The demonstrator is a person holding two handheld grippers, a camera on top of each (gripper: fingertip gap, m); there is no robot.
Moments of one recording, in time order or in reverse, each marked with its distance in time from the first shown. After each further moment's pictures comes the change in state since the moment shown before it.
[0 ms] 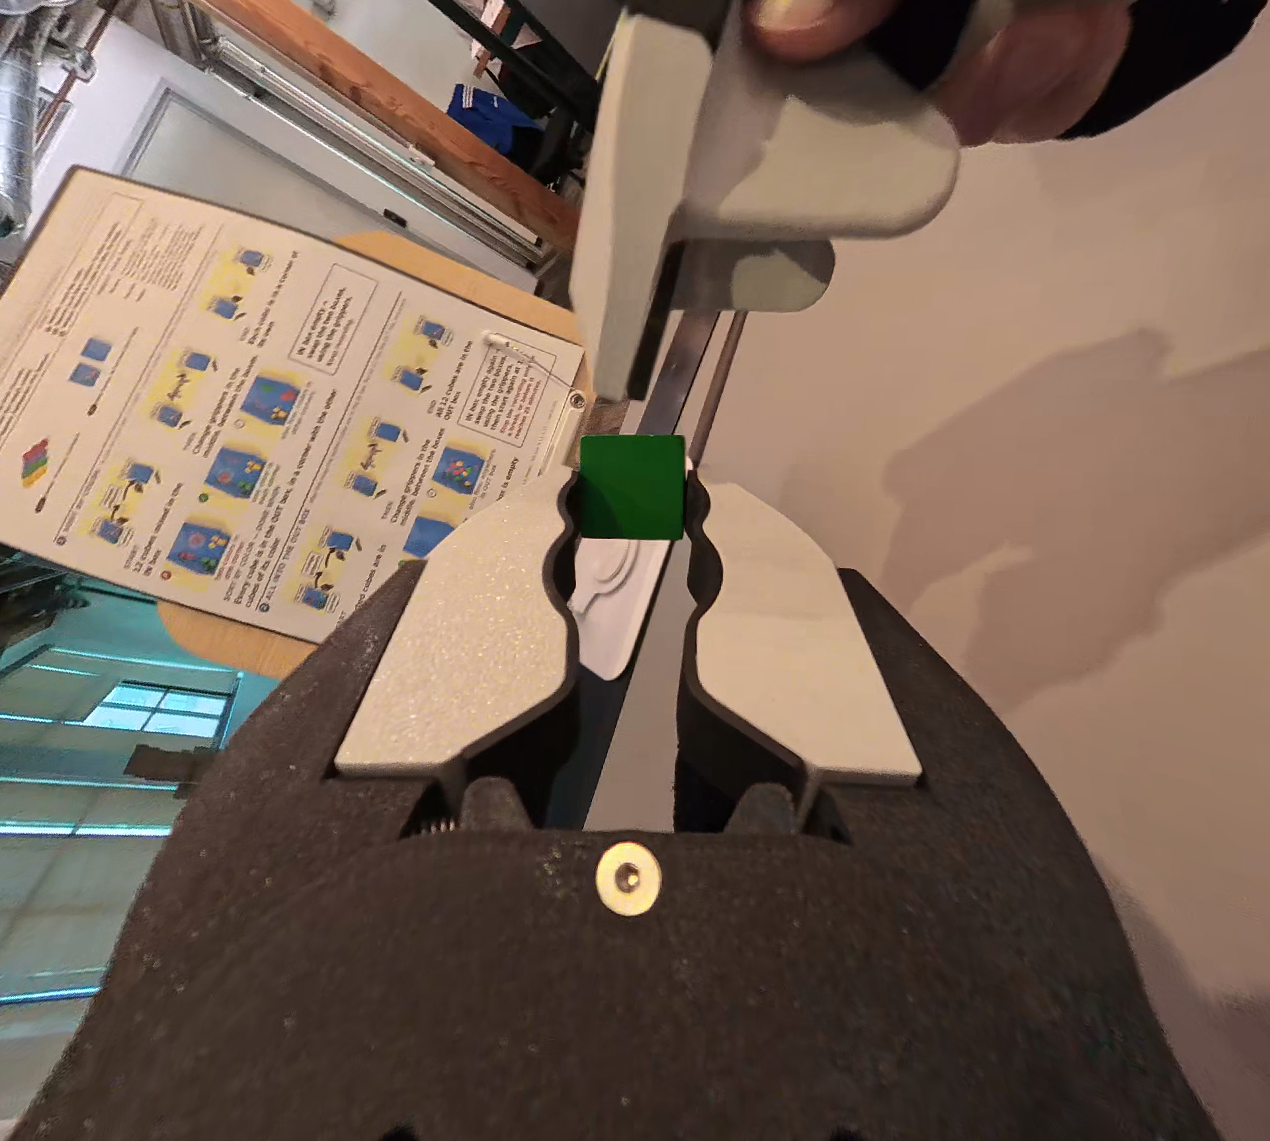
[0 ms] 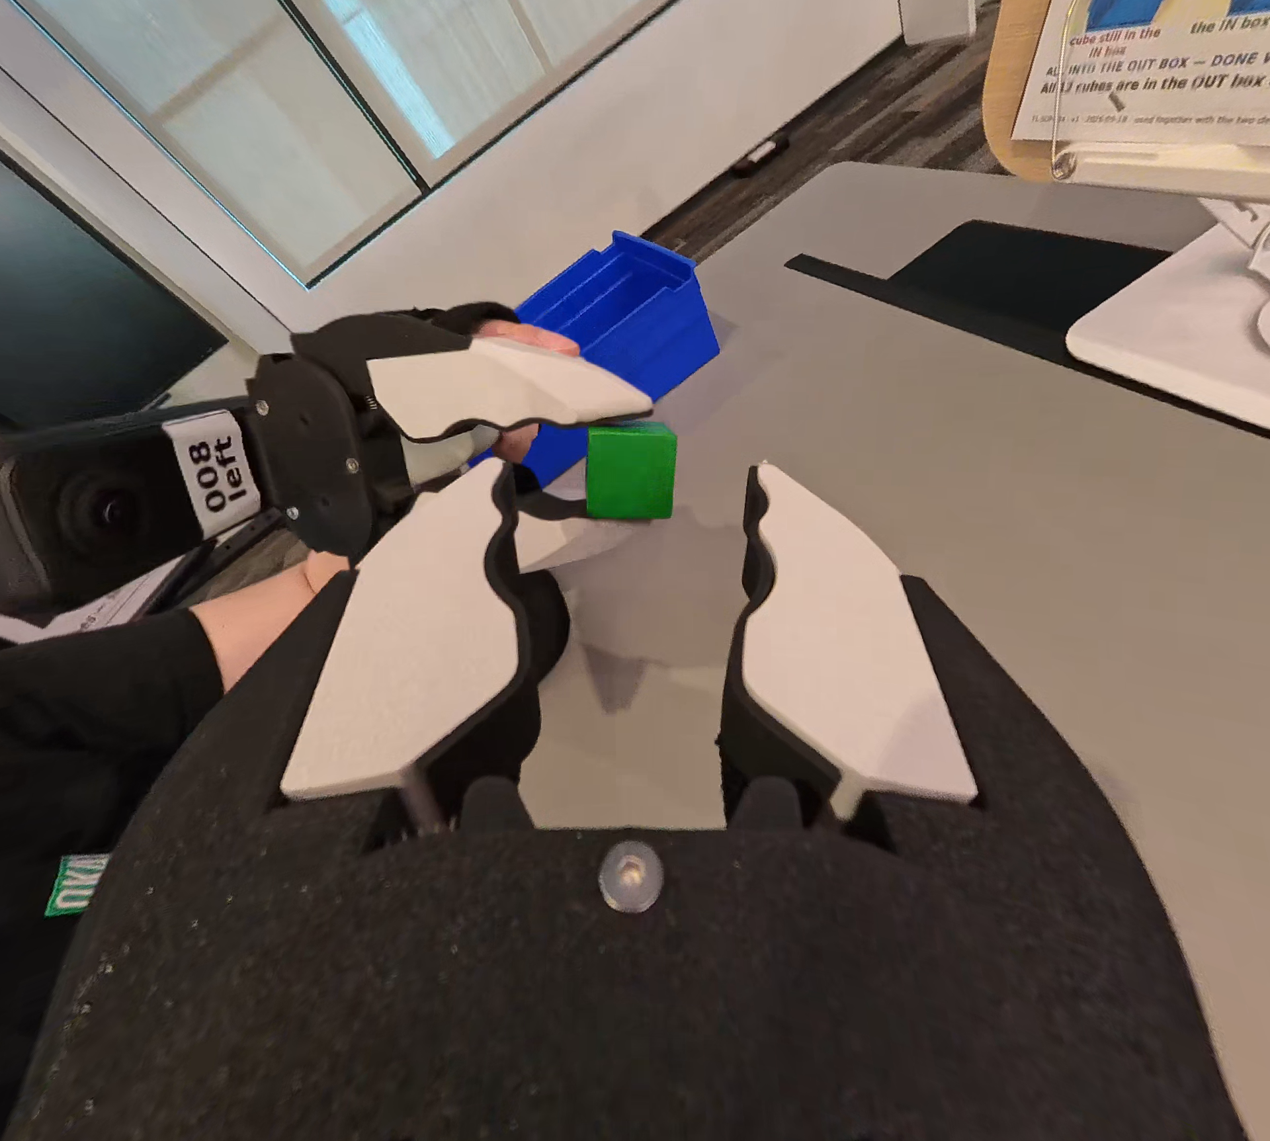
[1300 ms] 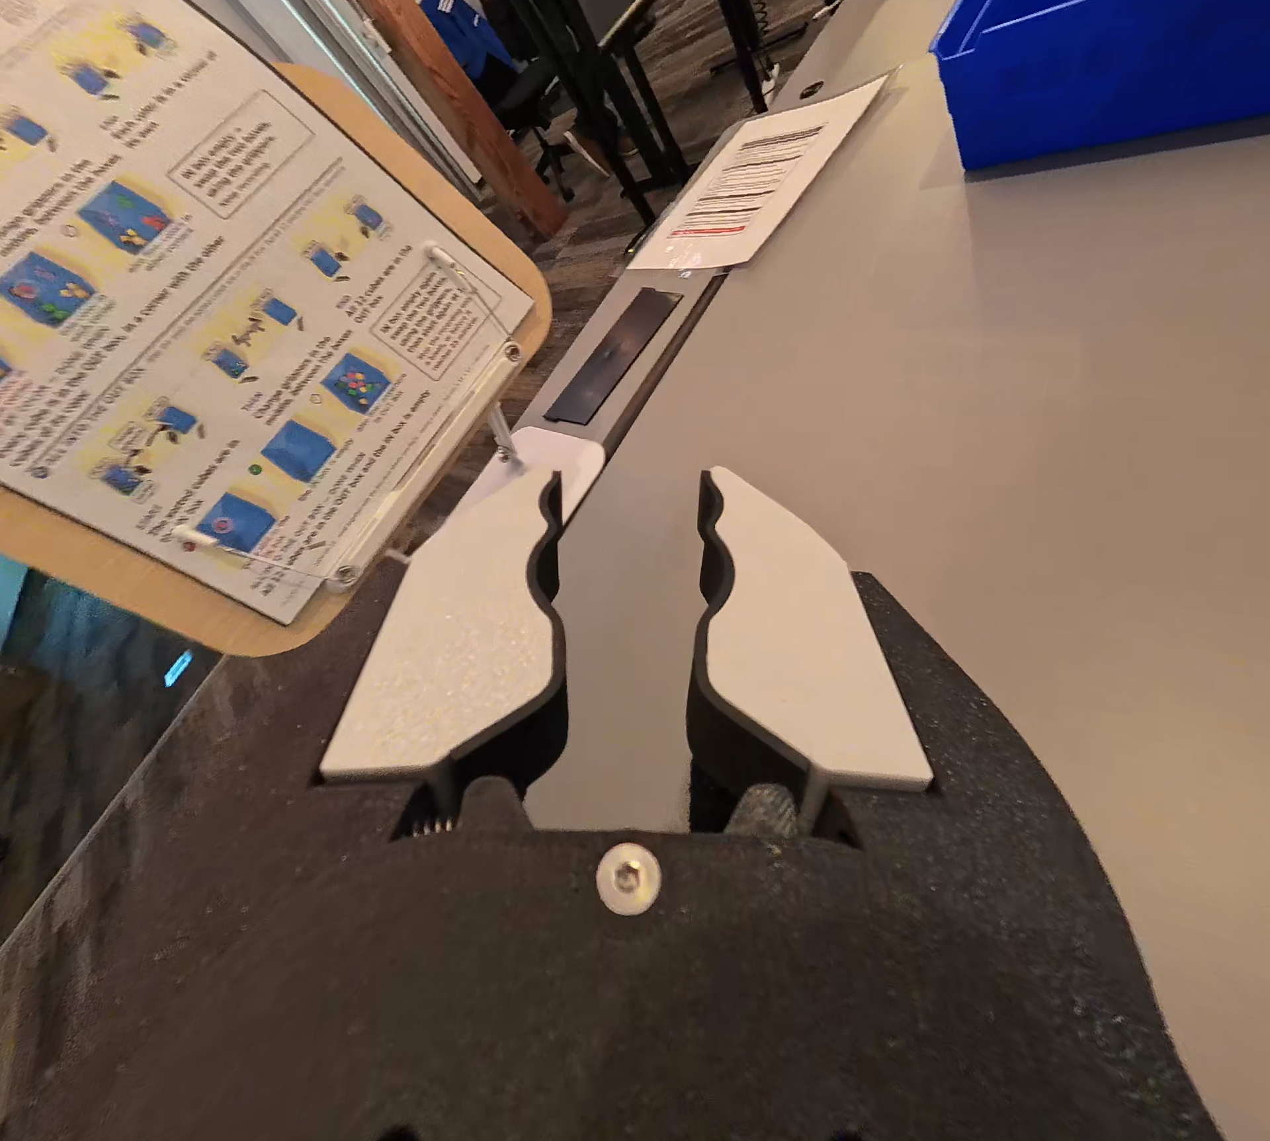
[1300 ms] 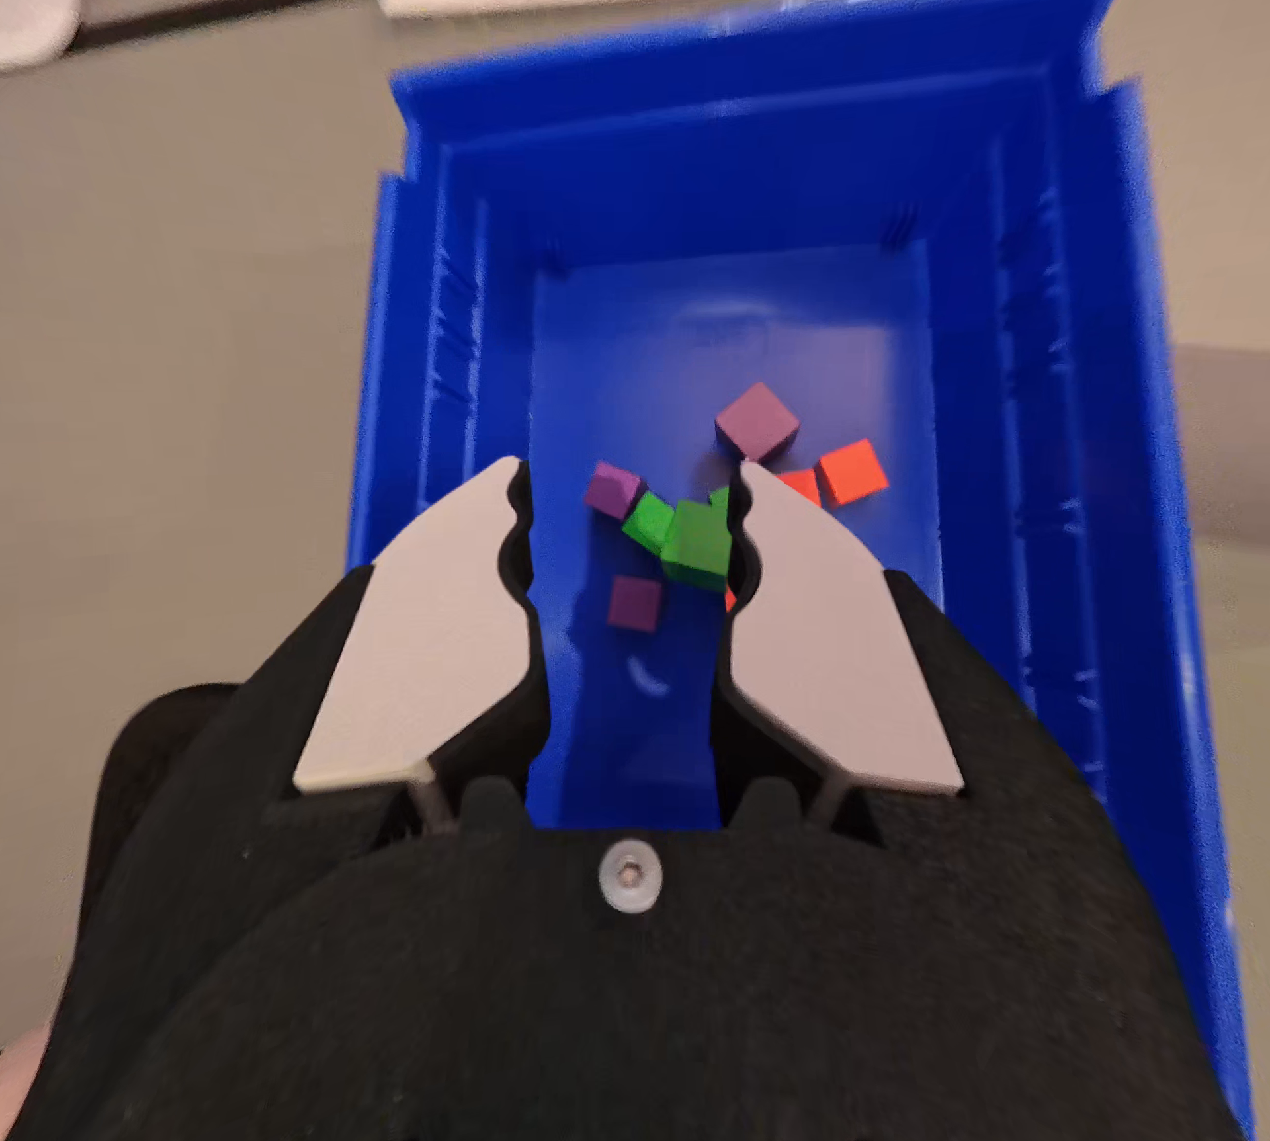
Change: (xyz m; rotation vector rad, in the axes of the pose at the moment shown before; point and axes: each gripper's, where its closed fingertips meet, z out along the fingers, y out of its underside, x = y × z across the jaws) left arm 0.001 0.013 0.001 -0.007 0.047 -0.369; right arm 0.210 0.146 -0.445 -0.154 1.069 0.323
